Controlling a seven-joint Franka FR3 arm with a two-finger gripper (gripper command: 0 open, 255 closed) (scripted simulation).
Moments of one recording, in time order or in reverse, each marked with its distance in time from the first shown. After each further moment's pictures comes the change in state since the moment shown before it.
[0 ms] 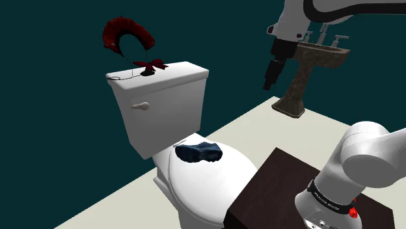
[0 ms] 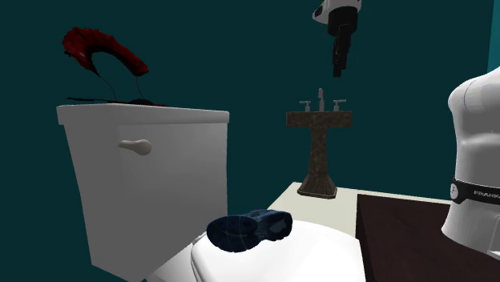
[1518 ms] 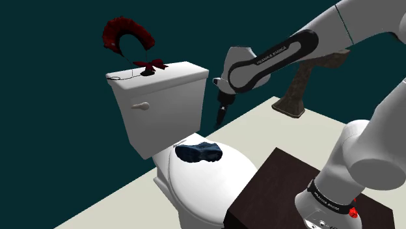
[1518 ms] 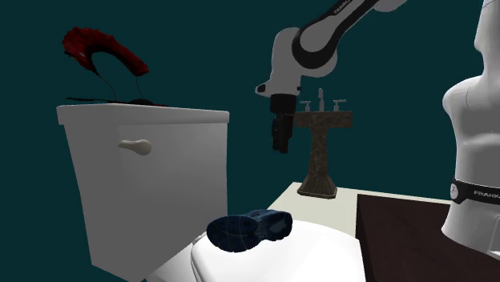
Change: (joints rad) arm 0.144 0.644 -0.042 -0.052 0.097 0.719 -0.324
